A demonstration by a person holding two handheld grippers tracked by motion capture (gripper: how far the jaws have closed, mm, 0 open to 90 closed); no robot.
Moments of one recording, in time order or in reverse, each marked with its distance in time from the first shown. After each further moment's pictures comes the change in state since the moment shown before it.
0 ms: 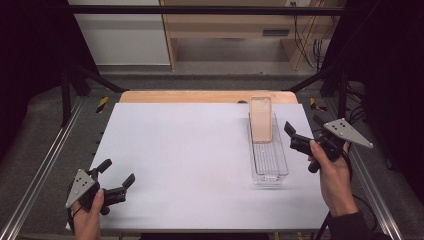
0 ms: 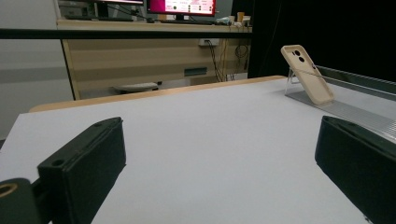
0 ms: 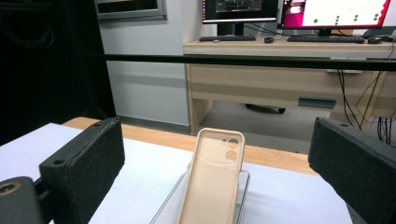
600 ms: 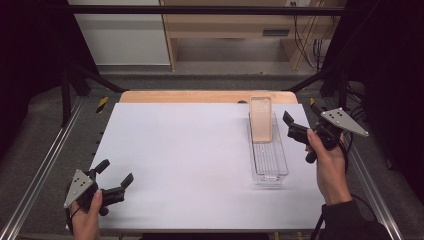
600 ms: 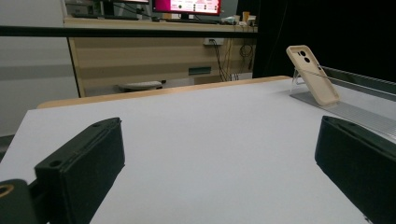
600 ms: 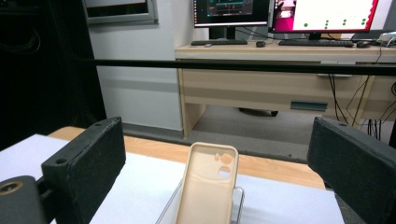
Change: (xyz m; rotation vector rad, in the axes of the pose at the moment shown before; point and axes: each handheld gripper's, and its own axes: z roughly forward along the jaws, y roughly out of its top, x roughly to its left) left arm 0.001 0.000 -0.002 0.006 0.015 0.002; right arm -0.003 0.013 0.021 -0.010 -0.034 0.002
